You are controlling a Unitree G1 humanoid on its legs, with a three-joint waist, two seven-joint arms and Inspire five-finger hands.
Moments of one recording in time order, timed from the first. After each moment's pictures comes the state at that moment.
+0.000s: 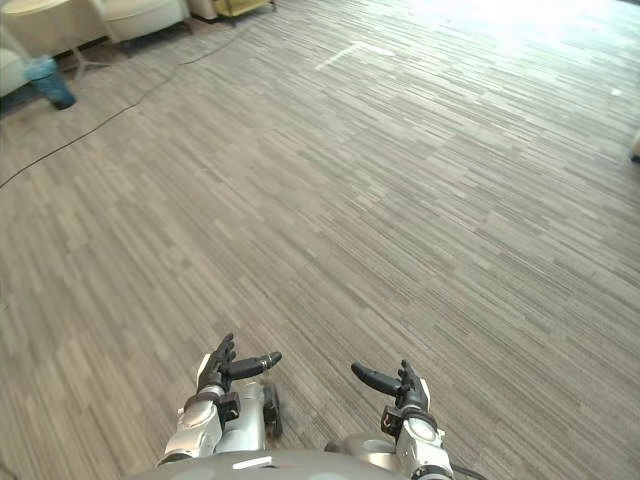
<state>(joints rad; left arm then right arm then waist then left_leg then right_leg) 0.02 0.00 0.16 0.86 -0.03 -0.10 0.09 0.06 0.01 -0.17 0.91 0.15 -0.01 -0.09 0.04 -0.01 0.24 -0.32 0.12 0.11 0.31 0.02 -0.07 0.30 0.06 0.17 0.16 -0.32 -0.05</state>
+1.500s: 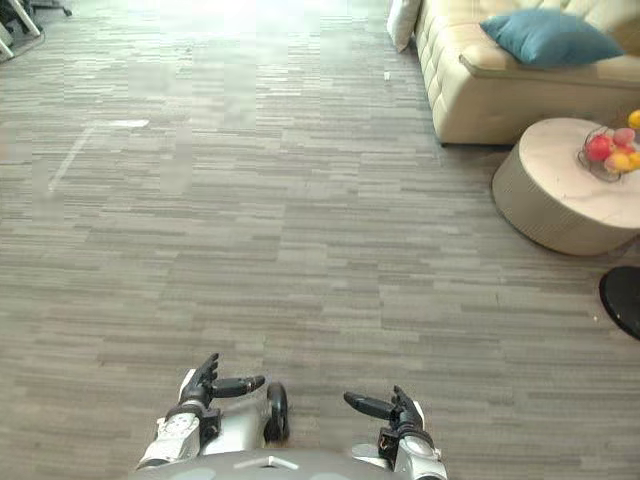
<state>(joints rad) 0.03 0.10 0.07 1.00 -0.01 -0.08 0.09 0.05 -0.02 -0.13 0.96 0.08 -0.02 -0.05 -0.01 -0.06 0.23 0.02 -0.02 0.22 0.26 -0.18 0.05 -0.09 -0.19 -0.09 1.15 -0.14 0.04</state>
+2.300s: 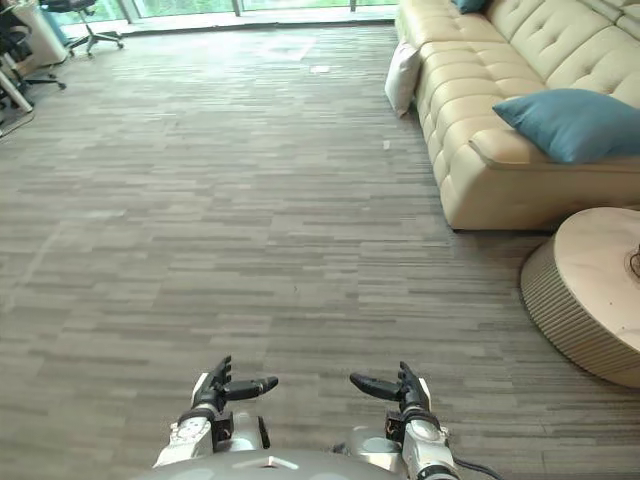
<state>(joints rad) 0.05 0.02 0.15 0.88 -0.01 -0.11 0.08 0.04 -0.02 -0.13 0.89 0.06 0.00 -0.06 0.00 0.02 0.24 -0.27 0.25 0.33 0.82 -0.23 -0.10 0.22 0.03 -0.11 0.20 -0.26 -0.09</state>
